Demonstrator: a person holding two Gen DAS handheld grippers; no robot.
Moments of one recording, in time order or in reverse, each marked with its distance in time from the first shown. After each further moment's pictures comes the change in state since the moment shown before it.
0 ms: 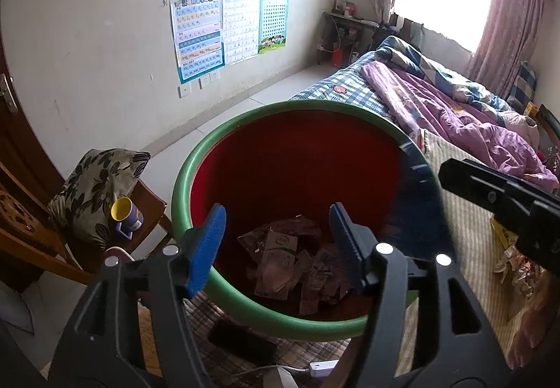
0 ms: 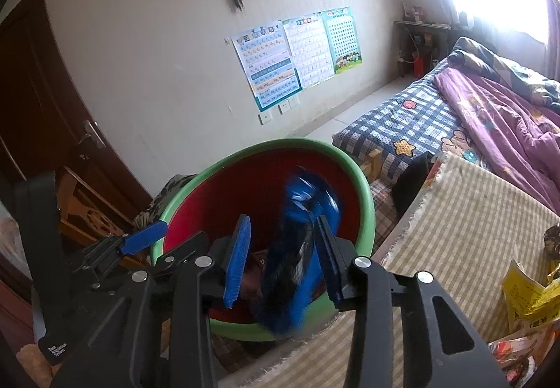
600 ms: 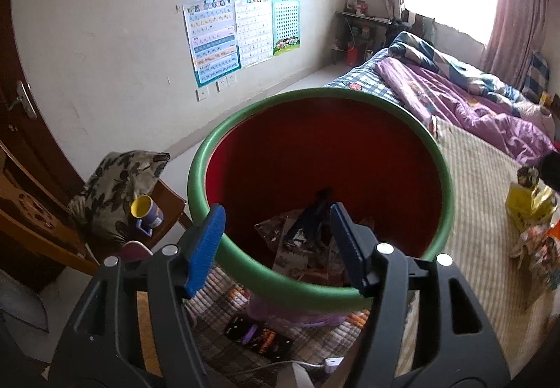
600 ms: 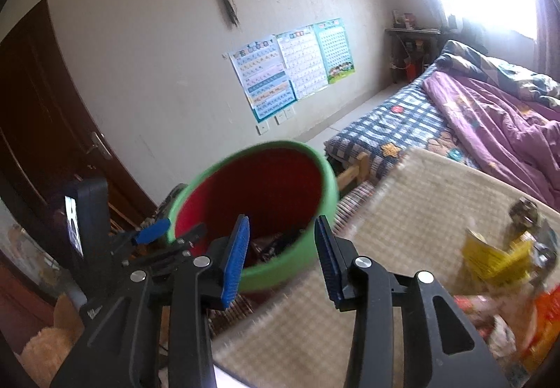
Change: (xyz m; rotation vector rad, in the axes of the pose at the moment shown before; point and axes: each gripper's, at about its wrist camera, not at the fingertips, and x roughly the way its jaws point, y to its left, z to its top) left arm -0.014 -0.014 -0.022 0.038 -0.016 0.101; right arm -0.076 -0.023 -0.029 0.033 -0.045 -0.008
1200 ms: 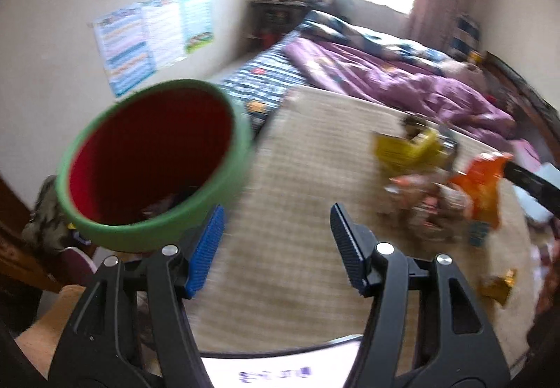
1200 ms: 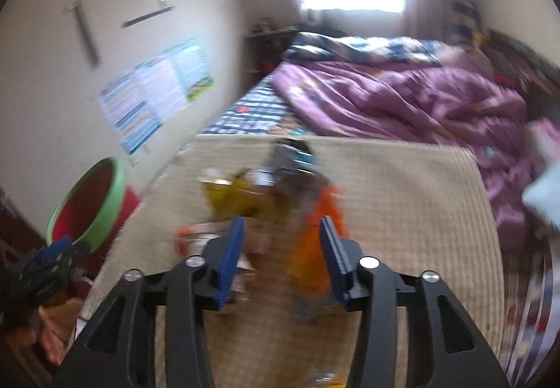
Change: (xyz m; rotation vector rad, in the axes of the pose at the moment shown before) left arm -0.054 -0.133 -0.028 0.171 0.055 -0.316; right arm -0.128 -0.161 -0.082 0.301 -0.078 -0.482
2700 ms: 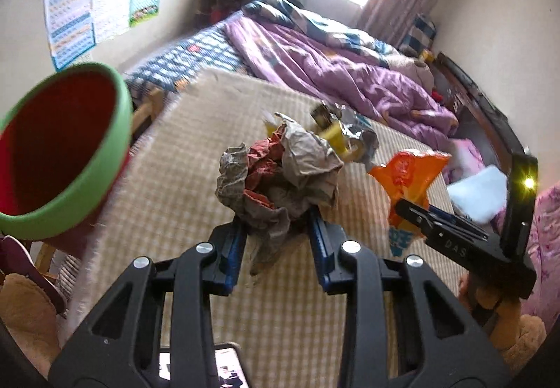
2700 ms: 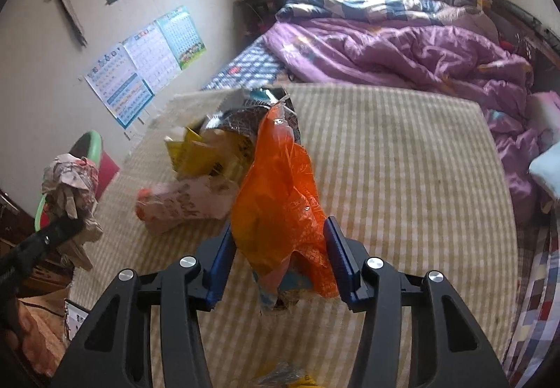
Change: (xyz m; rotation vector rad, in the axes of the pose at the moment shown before) left arm 0.006 -0.049 0.010 -0.060 0.063 -0.234; right arm 0.024 -0.022 -0.012 0.007 0.156 0.025
